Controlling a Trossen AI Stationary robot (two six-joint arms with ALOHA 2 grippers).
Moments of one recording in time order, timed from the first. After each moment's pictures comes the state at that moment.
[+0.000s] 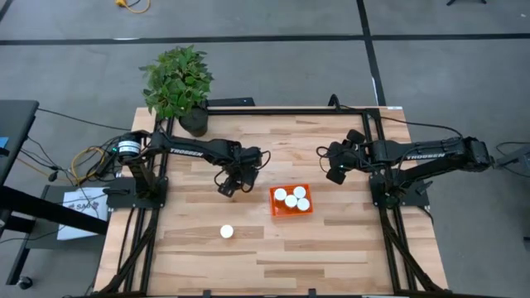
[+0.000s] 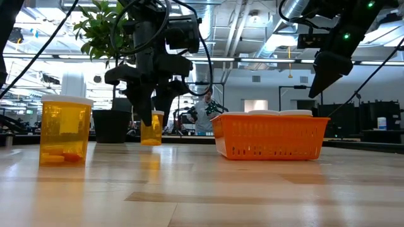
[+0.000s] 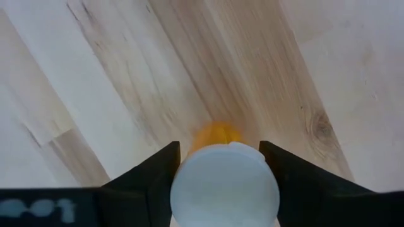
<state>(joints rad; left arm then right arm) 0.13 1.79 1.23 -0.80 0.06 0.61 -0.04 1.07 0.76 -0.88 0.52 0.23</state>
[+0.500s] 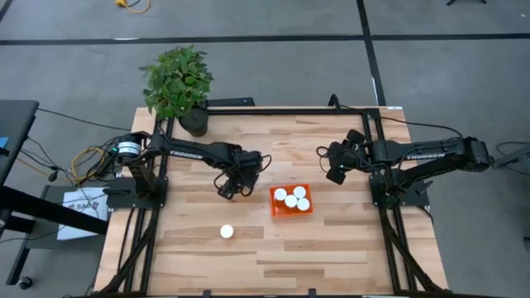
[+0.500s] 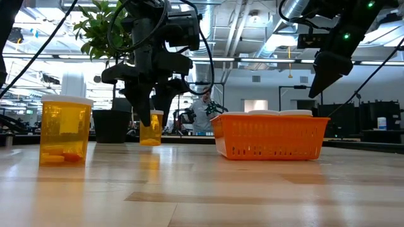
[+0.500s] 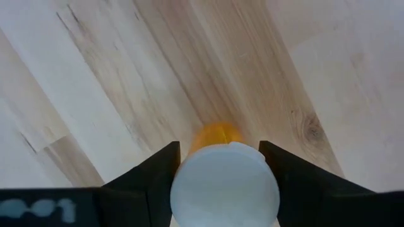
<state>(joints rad) 0.10 1.79 1.23 -0.80 0.04 0.60 -0.04 1.07 0.76 -0.88 0.52 0.23</state>
